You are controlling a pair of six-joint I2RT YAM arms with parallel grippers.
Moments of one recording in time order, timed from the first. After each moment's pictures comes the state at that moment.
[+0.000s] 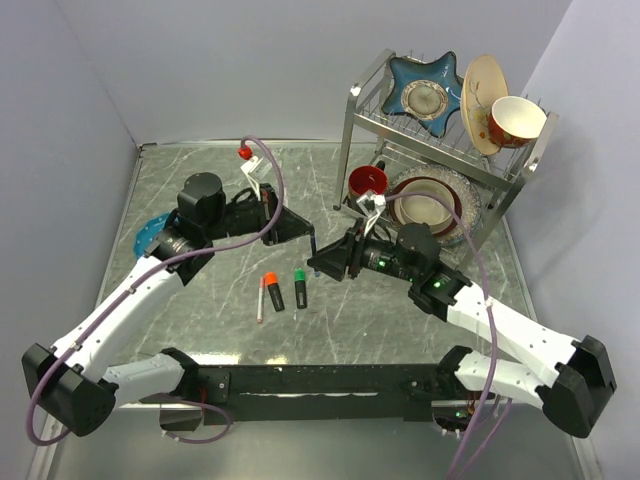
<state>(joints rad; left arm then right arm) -0.54 1.11 1.08 -0.10 0.72 -0.52 0.75 1.01 0.72 0.24 -0.43 0.62</state>
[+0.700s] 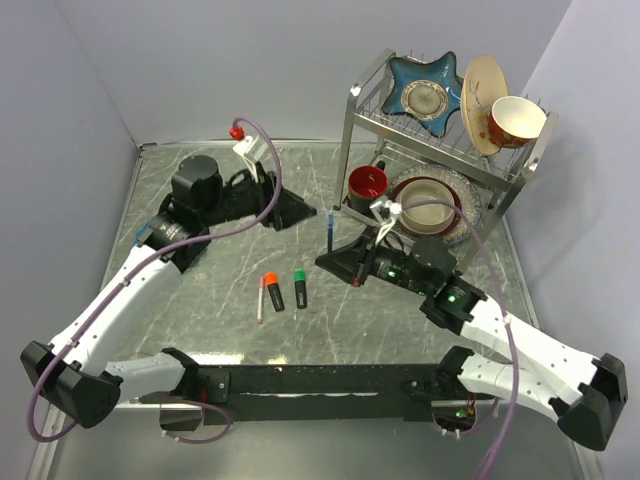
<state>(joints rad) -0.52 1.16 1.24 -0.21 0.61 -0.46 0.82 0.88 0.70 0.21 -0.32 0.62</state>
